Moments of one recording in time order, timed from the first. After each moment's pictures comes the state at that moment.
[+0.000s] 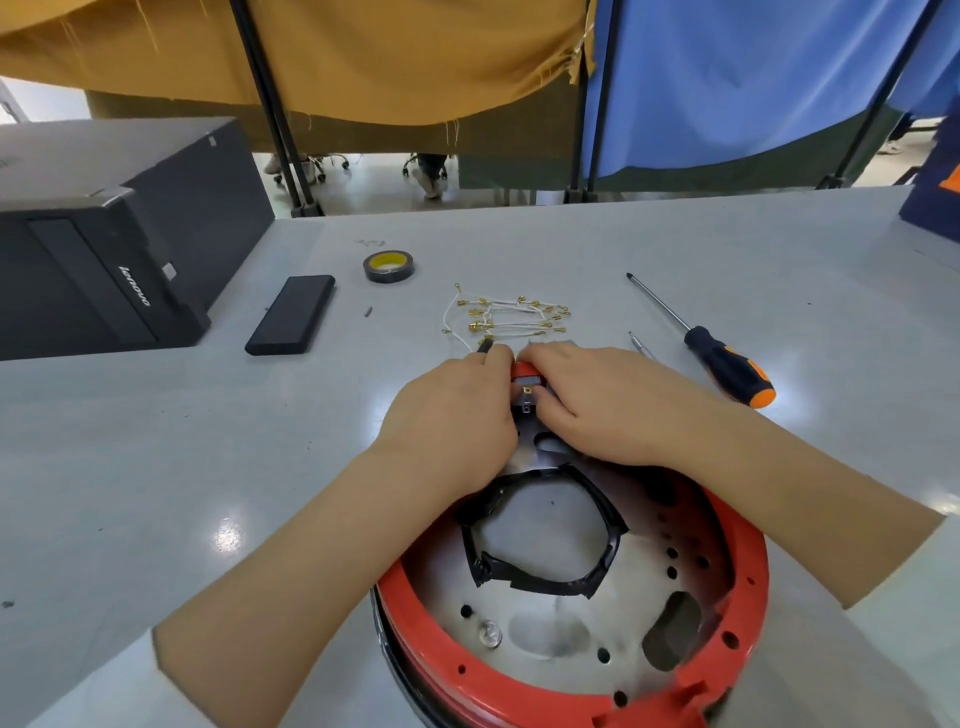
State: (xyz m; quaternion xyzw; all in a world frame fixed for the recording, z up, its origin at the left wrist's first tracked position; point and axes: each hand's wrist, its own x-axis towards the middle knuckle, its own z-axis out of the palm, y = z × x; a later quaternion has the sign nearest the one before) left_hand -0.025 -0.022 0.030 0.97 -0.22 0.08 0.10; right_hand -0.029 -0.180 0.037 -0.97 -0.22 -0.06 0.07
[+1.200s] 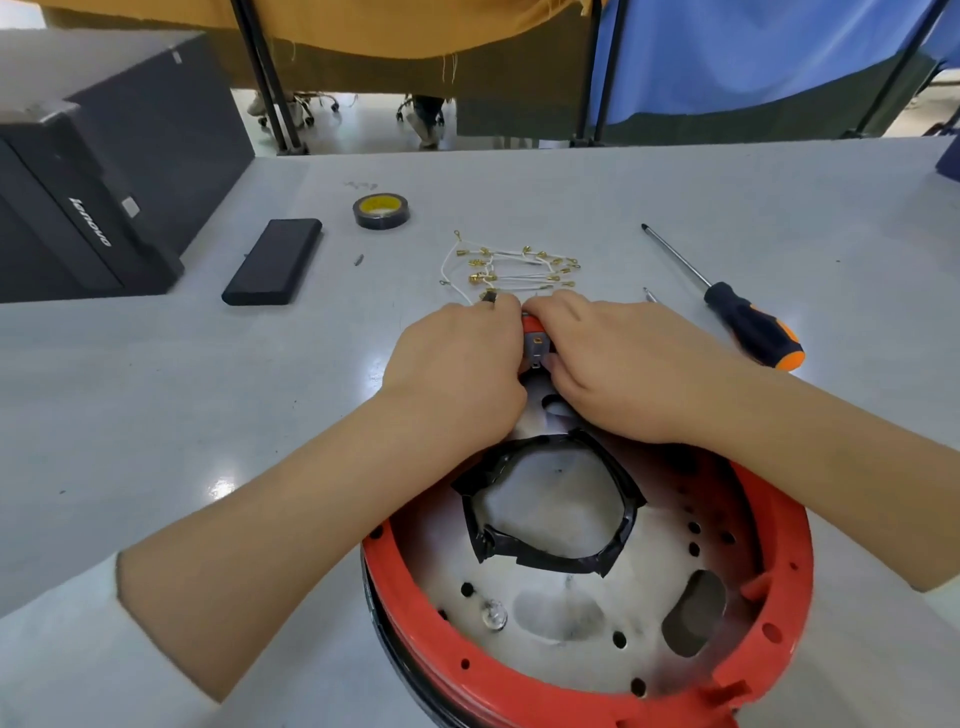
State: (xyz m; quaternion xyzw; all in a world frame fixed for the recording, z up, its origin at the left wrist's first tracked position) left_hand -0.016 -0.028 0.027 0.97 -0.20 0.10 0.04; right_hand -0.028 -0.180 0.026 -0.96 -0.24 -0.12 -0.01
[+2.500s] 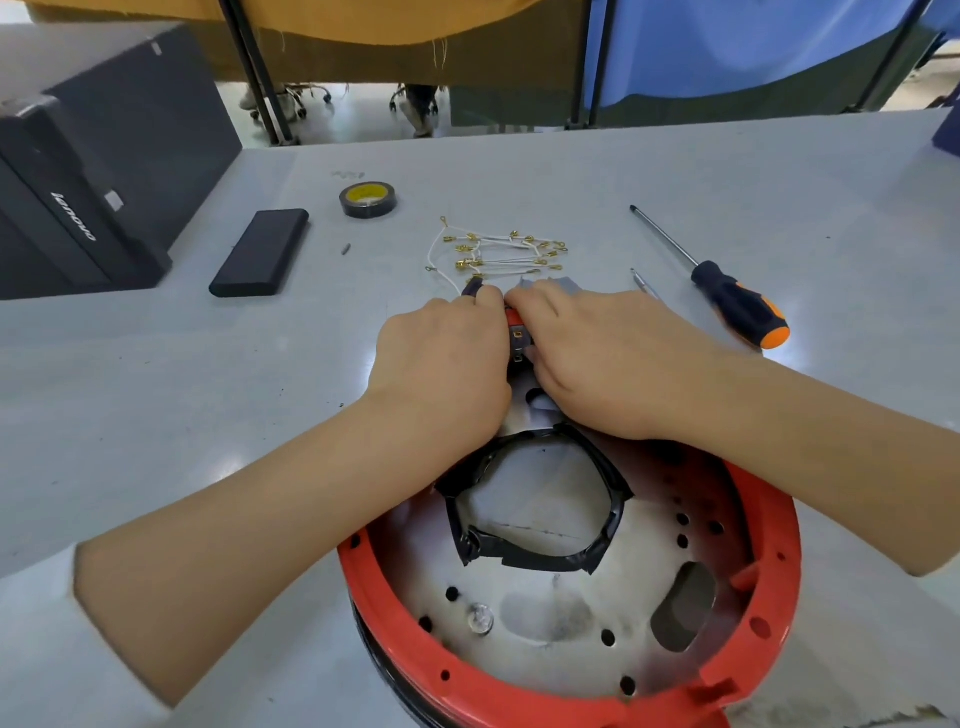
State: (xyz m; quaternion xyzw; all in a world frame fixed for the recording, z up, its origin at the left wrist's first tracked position) left_hand -0.036 -0.032 0.032 0.98 -0.17 0.11 -0.03; right_hand -0.039 -0.178 0.022 -0.96 -0.25 -0.14 -0.07
